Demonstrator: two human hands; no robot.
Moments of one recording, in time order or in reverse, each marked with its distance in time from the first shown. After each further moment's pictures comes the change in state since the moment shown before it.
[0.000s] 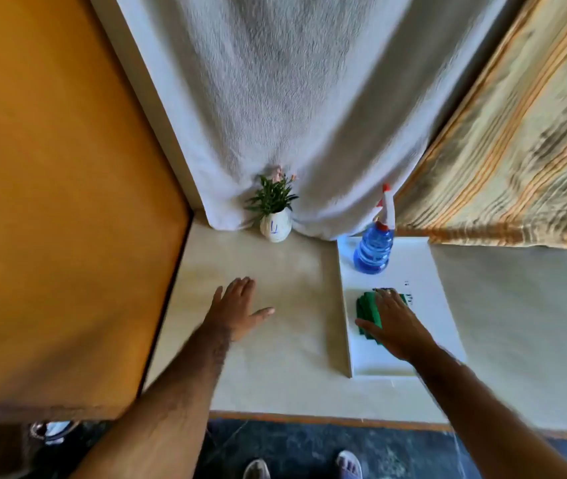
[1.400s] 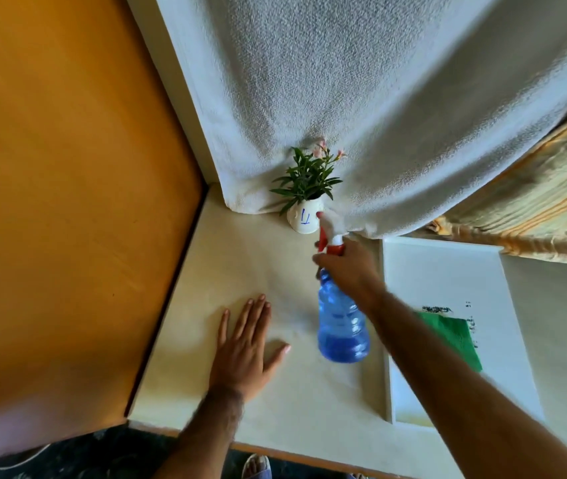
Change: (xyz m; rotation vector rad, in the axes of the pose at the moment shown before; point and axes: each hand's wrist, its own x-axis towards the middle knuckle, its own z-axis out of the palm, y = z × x) left_hand 0.002 -0.046 0.127 0.109 0.379 0.042; right_hand 0.149 -0.157 -0.009 0.840 0.036 0.171
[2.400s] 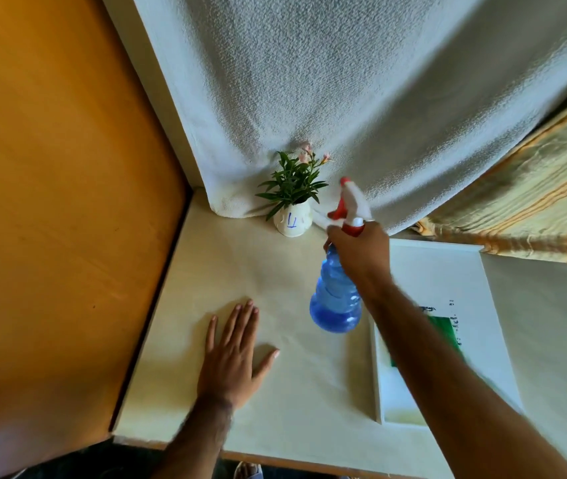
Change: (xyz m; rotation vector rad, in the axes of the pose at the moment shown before) left_hand 0.001 -0.006 0.001 0.007 0.007 0.009; right_hand 0.003 -0.029 -0.028 0.106 0.318 -0.046
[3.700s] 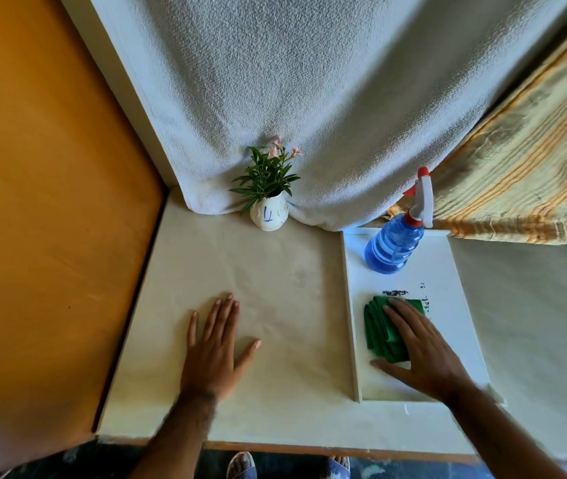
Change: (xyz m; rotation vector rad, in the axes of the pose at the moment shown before) left_hand 0.001 0.003 -0.002 -0.004 -0.035 0.003; right_hand -0.074 0.219 -0.161 -0.875 -0.311 -0.623
